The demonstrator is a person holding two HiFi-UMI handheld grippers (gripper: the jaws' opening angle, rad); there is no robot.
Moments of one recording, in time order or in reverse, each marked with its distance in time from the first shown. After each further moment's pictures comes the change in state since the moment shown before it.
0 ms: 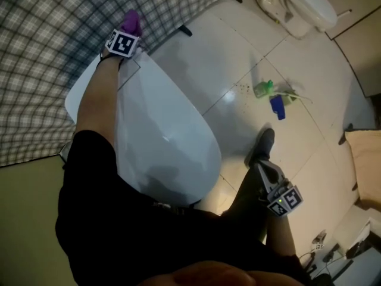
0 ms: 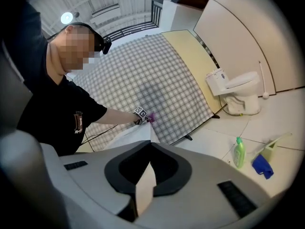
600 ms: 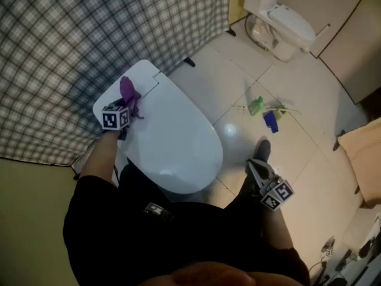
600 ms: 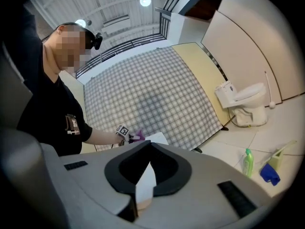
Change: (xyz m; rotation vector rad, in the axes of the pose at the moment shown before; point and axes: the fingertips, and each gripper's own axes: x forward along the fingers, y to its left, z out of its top) left arm -0.198 -0.052 -0.155 -0.388 -0.269 -0.190; right arm -0.026 0.084 0.027 -0.062 -0.123 0.064
